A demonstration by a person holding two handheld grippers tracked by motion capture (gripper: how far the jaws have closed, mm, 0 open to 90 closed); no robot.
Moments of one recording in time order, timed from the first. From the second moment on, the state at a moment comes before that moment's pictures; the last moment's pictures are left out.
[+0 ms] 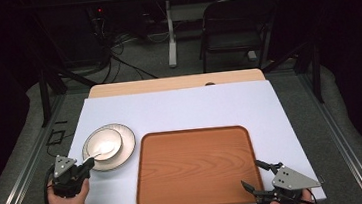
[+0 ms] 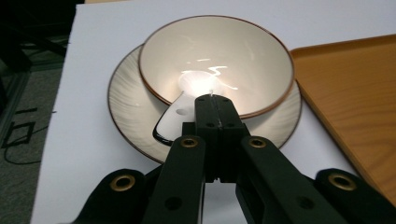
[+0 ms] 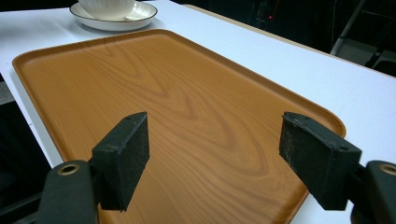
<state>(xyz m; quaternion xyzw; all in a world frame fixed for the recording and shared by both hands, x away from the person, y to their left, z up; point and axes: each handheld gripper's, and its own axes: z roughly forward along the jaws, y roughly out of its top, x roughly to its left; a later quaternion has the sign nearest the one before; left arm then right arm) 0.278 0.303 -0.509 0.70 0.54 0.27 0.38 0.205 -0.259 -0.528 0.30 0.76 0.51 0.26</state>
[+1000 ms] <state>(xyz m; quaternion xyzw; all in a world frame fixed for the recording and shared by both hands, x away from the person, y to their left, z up) 0.330 0.334 -0.497 0.63 0.59 0.30 0.40 0.206 -0.260 -0.528 0.30 0.77 0.51 0.26</state>
